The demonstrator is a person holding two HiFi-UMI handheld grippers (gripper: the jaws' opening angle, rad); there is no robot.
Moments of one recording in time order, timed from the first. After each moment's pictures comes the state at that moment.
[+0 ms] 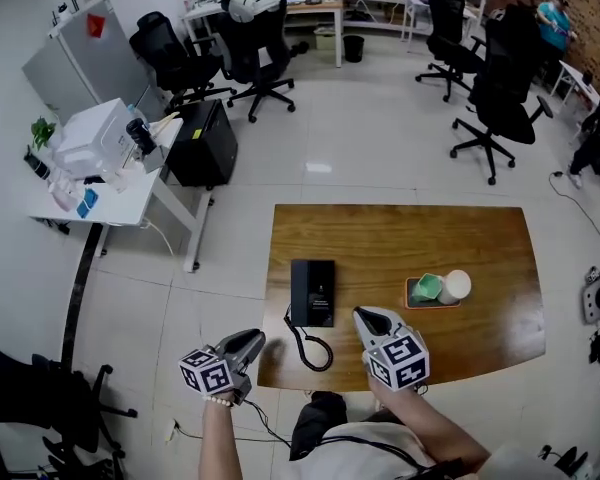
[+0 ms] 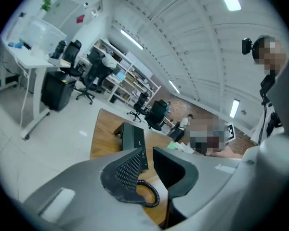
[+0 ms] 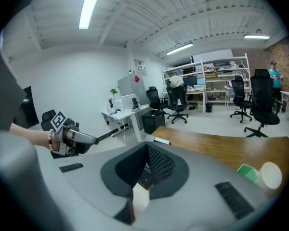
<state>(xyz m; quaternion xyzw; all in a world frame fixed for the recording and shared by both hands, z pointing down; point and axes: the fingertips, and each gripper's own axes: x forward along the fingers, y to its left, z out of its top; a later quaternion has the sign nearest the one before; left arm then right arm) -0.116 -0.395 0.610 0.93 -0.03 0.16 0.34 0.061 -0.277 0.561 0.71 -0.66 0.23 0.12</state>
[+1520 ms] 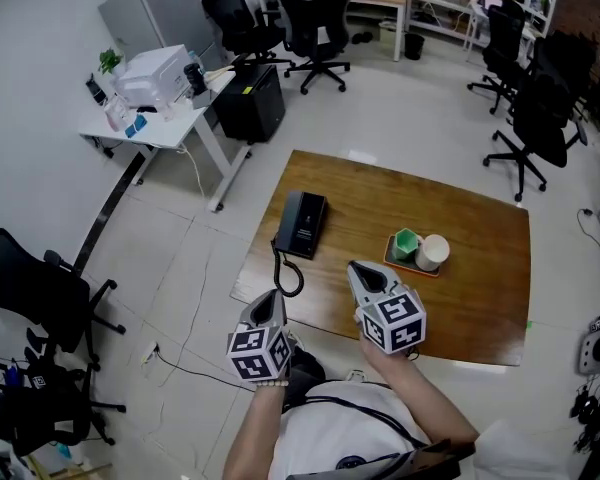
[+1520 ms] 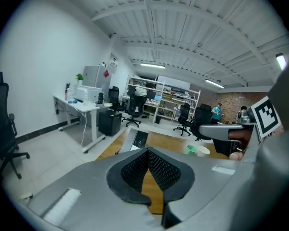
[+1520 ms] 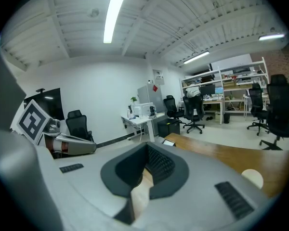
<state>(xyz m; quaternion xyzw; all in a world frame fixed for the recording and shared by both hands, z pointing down) -0.105 -0.222 0.543 0.88 -0.40 0.15 0.21 0.052 -0.184 0.510 0.64 -0.75 0.16 0.10</state>
